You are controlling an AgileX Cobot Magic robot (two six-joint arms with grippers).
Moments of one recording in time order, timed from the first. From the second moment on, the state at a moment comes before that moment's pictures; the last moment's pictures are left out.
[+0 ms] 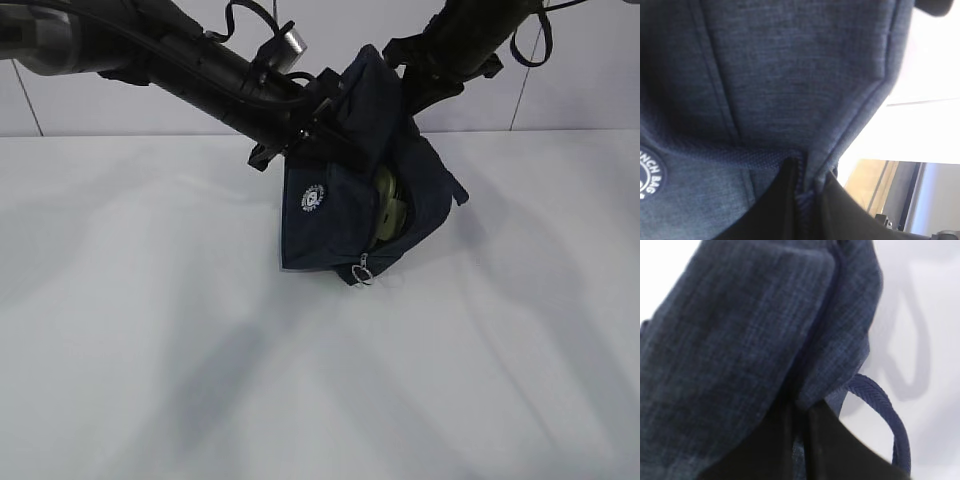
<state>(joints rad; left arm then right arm) -0.42 2.25 -1.87 -1.08 1.08 0.40 0.15 2.30 -2.32 0.40 1.26 -0.27</state>
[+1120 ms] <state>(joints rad) -0.26 2.24 -1.87 -1.08 1.19 0.40 0.15 2.30 -2.31 0.61 1.25 -0.33</state>
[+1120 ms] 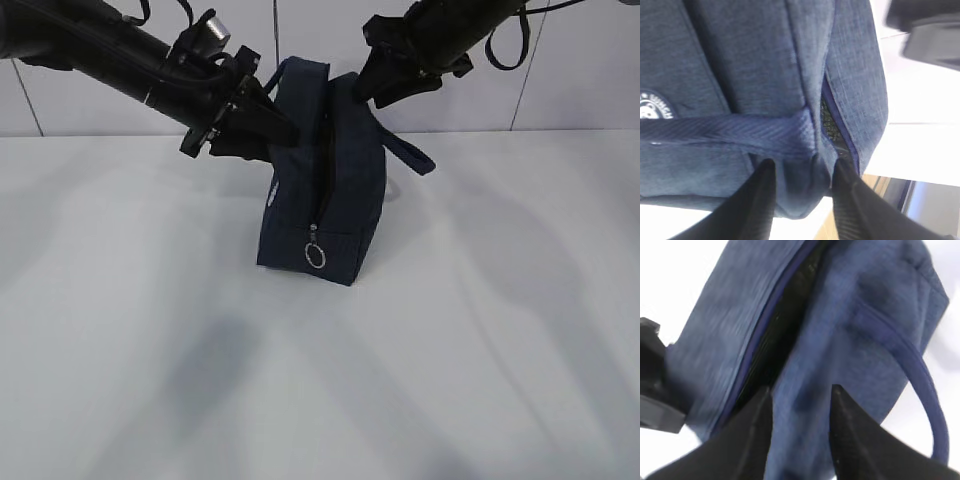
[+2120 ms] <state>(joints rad) -0.15 2.13 -1.87 -0.89 1.19 0.40 0.15 2.30 -2.41 0.69 1.25 -0.34</state>
